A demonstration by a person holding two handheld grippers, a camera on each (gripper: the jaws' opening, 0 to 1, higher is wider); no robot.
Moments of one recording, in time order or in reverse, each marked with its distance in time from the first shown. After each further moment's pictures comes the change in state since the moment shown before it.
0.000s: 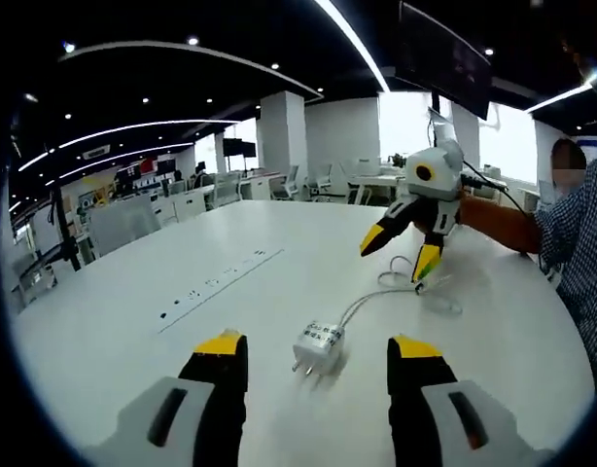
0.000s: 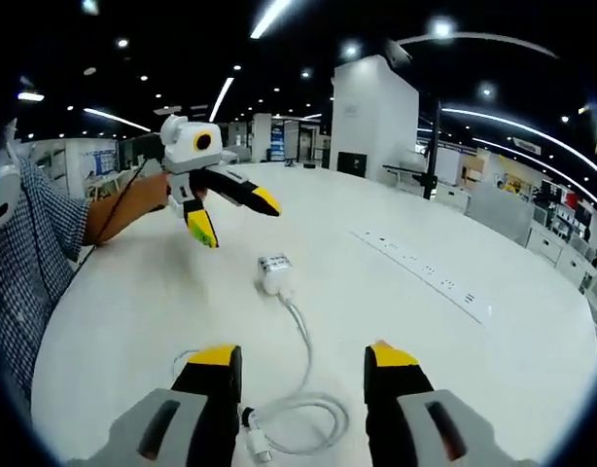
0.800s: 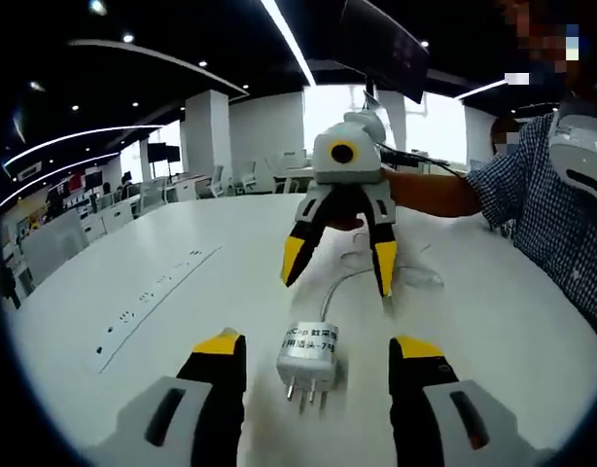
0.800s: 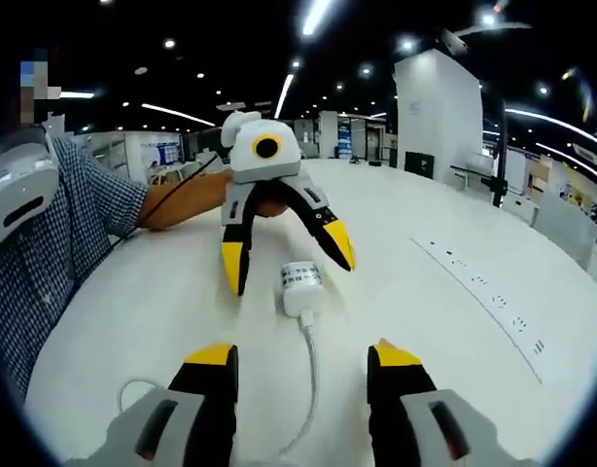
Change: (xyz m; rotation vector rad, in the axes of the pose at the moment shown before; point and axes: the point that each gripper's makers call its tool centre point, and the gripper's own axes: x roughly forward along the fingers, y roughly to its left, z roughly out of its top) left arm 0.054 -0.015 -0.016 0.084 0.015 -0.373; right arm 0.063 0.012 0.013 -0.124 0.020 0.307
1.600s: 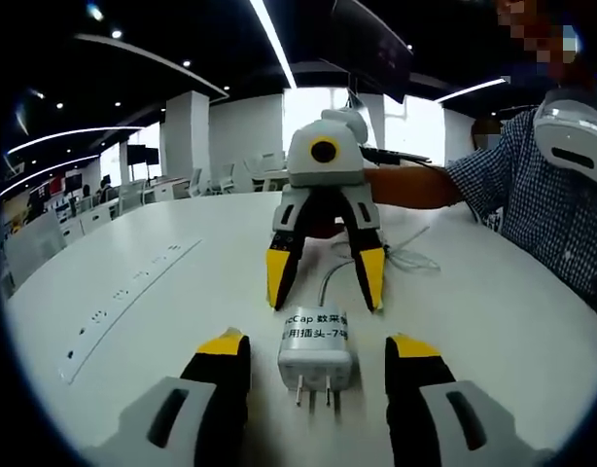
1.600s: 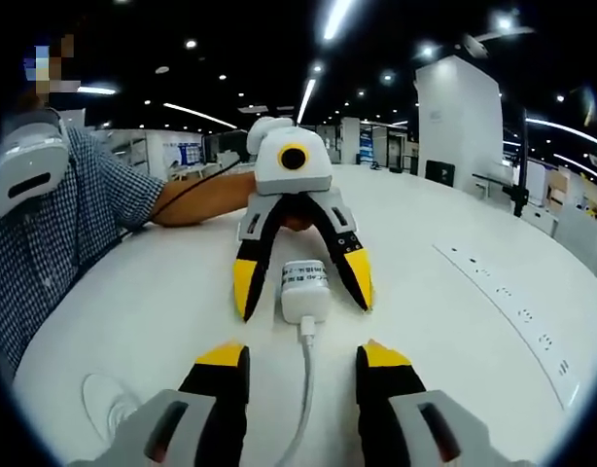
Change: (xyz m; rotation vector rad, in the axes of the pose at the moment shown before) left arm 0.025 -0.005 -0.015 0.029 -0.030 -0.135; right arm 0.029 -0.003 0.001 -0.022 -0.062 0.105
